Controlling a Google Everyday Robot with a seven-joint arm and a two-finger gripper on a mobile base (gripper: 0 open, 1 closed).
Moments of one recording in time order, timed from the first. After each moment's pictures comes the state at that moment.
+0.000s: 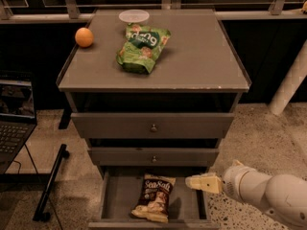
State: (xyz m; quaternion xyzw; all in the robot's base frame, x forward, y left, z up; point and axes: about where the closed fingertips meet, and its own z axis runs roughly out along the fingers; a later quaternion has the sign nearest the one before) arm 0.442 -0.203 0.626 -0.14 0.90 0.15 0.38
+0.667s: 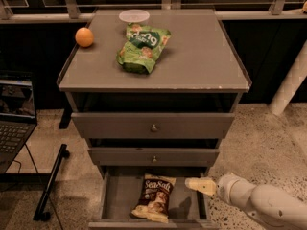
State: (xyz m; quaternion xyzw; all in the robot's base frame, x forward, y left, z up) arm 0.472 -0.224 0.515 -0.06 0.91 0.17 0.38
